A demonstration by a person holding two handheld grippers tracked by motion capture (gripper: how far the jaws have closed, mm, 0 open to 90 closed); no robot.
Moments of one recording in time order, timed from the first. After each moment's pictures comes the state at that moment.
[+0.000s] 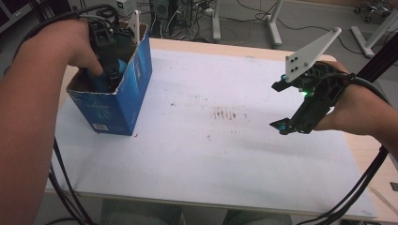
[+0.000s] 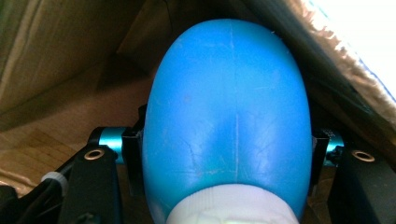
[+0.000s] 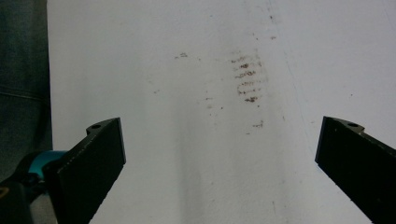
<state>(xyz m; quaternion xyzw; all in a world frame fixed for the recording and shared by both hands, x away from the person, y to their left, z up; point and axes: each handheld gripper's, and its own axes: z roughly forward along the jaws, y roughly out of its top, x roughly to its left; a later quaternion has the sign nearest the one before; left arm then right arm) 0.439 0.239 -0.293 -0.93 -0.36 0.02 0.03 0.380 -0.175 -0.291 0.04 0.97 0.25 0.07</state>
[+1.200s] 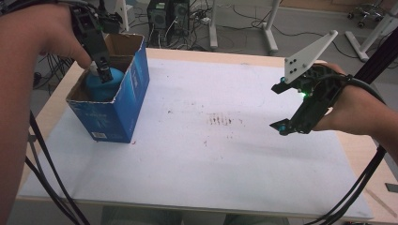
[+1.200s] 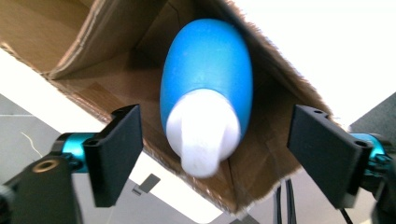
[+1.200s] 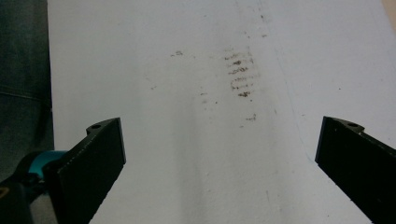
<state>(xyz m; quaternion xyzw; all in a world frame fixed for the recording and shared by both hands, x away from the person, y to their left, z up) 0.425 0.237 -0.232 -0.93 -0.38 -0.01 0.01 0.380 -0.189 -0.281 0.05 0.96 0.26 0.07</state>
